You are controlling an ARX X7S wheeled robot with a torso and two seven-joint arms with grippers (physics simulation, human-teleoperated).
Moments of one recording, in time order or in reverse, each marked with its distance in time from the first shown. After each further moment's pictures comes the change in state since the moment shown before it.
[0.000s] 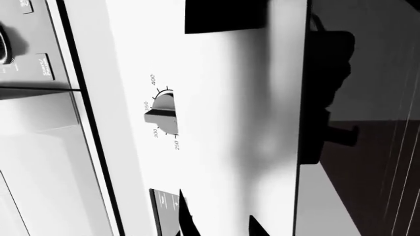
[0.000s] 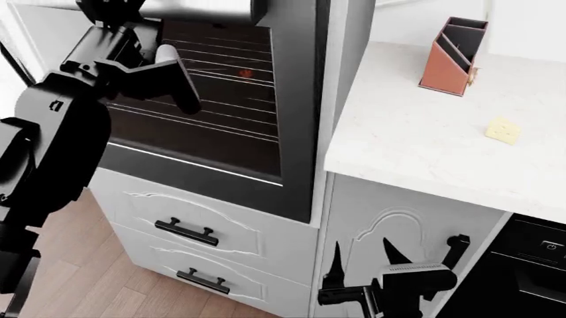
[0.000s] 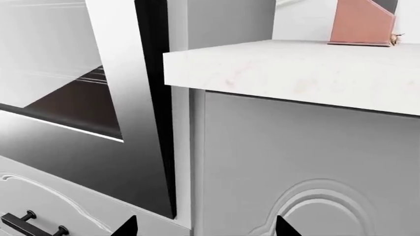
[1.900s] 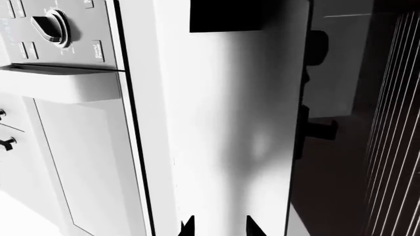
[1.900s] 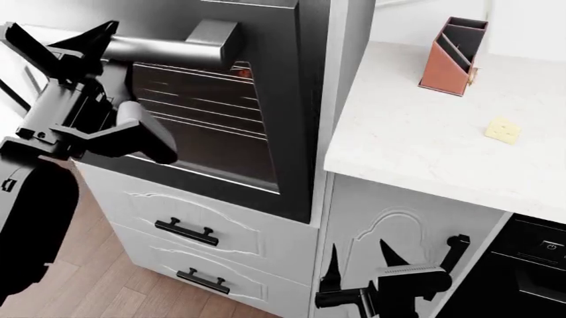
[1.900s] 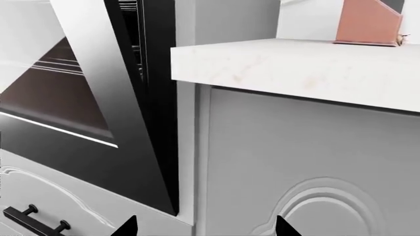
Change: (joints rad) left arm 0.366 -0.191 -0.156 0.471 -0.062 -0.158 -0.044; right arm 0.006 0.011 -0.035 0.012 -0.004 -0.010 0.021
